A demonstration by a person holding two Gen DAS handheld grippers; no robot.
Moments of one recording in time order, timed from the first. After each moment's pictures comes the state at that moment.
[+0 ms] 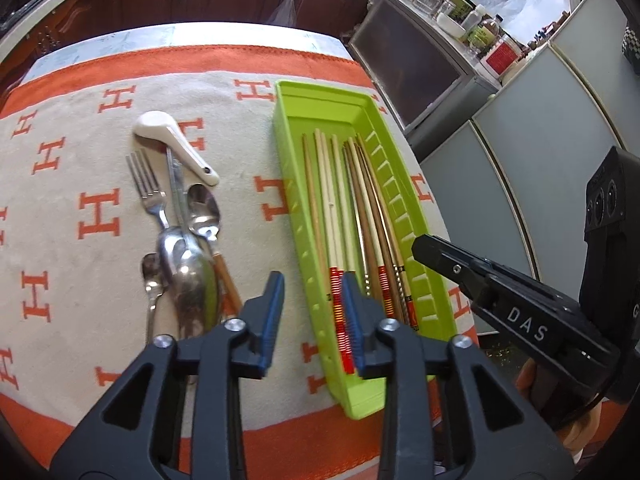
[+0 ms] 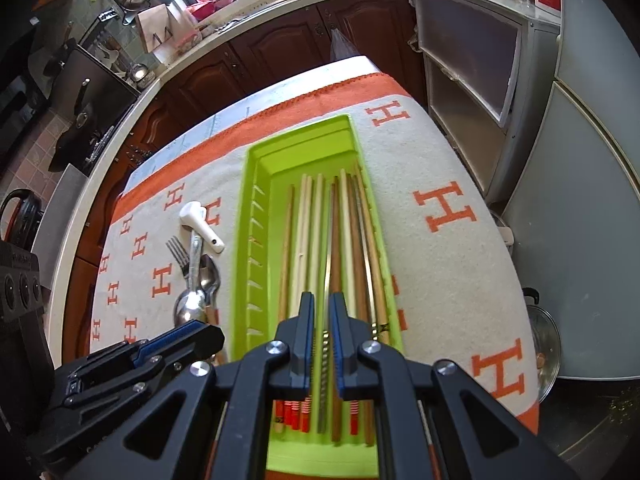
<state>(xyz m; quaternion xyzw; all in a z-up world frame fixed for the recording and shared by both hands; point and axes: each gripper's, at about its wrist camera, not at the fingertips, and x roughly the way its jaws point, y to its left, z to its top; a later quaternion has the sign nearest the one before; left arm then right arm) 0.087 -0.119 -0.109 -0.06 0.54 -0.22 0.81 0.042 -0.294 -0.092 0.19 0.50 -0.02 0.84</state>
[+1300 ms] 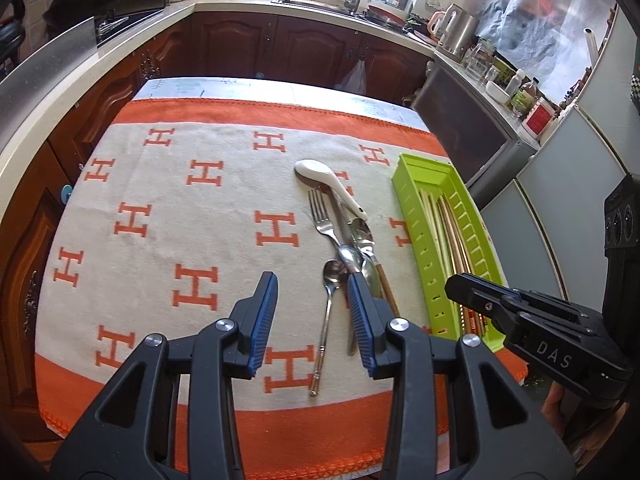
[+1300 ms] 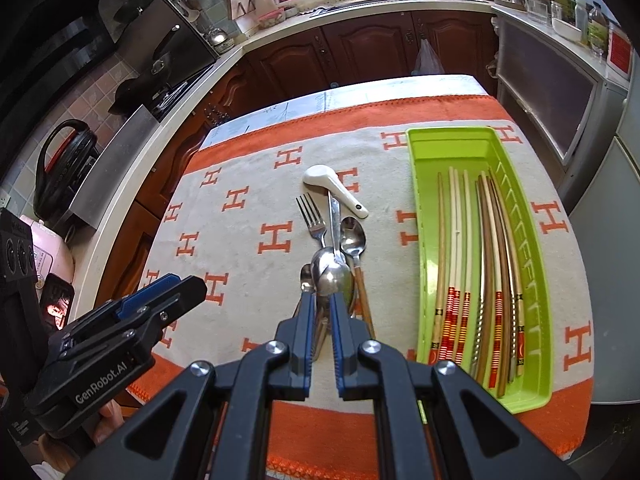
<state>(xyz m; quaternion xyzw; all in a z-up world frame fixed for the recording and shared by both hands) 0.039 0.032 -0.054 -0.07 0.47 -0.12 0.87 0.034 -0.167 -0.057 0.14 0.50 0.07 0.85</state>
